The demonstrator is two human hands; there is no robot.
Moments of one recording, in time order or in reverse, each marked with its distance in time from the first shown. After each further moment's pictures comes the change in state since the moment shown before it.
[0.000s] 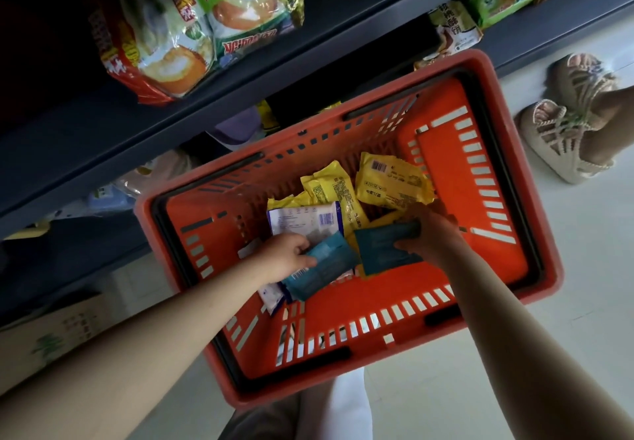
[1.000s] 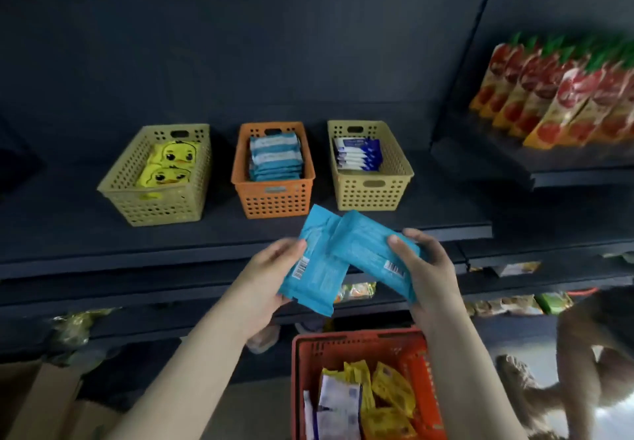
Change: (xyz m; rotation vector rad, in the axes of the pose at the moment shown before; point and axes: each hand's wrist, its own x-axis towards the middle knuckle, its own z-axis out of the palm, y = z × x) left_hand -0.559 0.100 -0.203 -1.302 0.583 0.576; right_hand -0.485 -0.292 -0.266 1.356 0.146 -0.670
